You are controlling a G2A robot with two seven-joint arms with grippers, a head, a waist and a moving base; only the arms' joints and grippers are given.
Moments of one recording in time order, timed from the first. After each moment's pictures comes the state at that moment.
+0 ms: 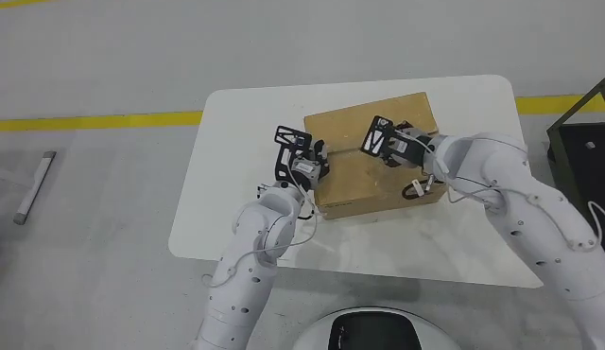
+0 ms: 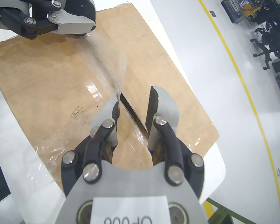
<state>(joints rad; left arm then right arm) 0.98 -1.44 -1.15 -1.53 1.25 -0.13 -0.42 -0.81 -1.11 1.11 -1.69 -1.28 -0.54 0.73</state>
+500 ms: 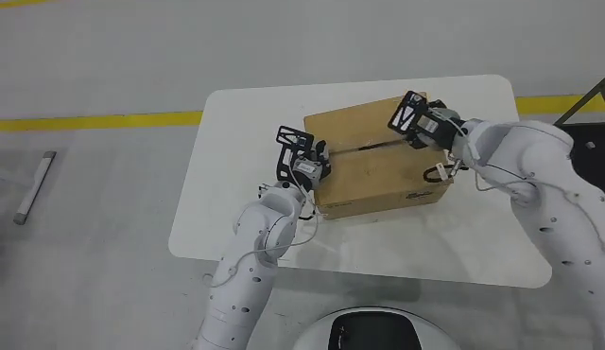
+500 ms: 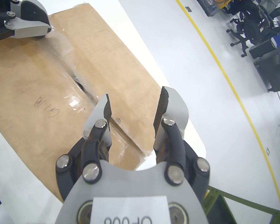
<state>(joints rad) 0.98 -1.44 -1.15 -1.53 1.25 -0.14 -0.41 -0.85 -1.08 1.27 -1.75 -1.29 -0.51 0.75</state>
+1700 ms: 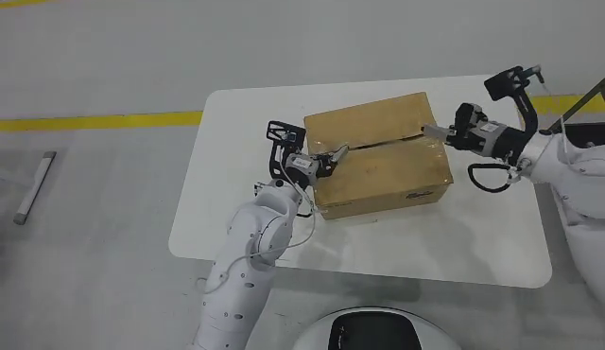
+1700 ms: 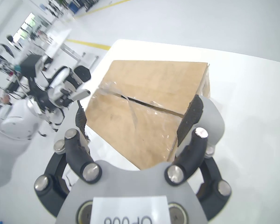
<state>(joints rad) 1.00 -1.43 -1.17 -1.63 1.19 -0.12 -0.40 -1.08 -1.07 1.58 -1.84 -0.49 -0.22 0.92</state>
